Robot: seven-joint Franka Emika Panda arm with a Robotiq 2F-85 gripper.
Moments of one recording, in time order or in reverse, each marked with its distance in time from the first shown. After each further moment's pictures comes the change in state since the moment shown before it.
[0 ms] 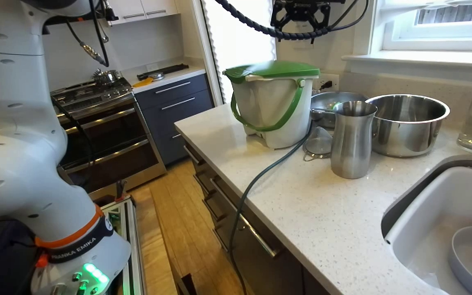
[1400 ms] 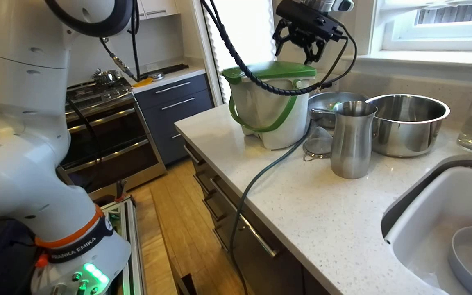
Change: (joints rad) arm -0.072 0.191 0.074 0.162 0.048 -0.212 0.375
